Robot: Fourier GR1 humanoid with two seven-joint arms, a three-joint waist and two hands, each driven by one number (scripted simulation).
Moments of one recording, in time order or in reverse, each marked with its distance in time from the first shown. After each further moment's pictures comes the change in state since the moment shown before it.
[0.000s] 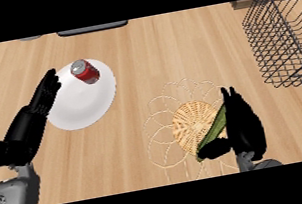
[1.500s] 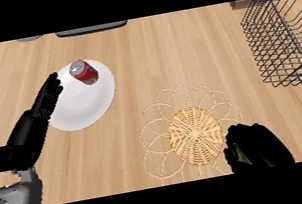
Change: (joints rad) left arm 0.031 -0.026 0.000 -0.025 -0.027 -0.001 0.001; right arm 0.117 -0.371 0.176 -0.068 -0.058 0.060 -0.595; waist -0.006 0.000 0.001
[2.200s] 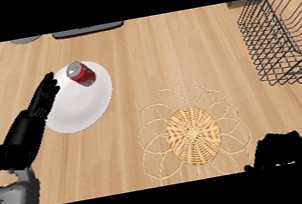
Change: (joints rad) left arm -0.004 0.005 0.020 0.010 0.008 -0.004 0.001; right arm 0.230 0.016 -0.175 -0.522 -0.456 -0.027 -0.179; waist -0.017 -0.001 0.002
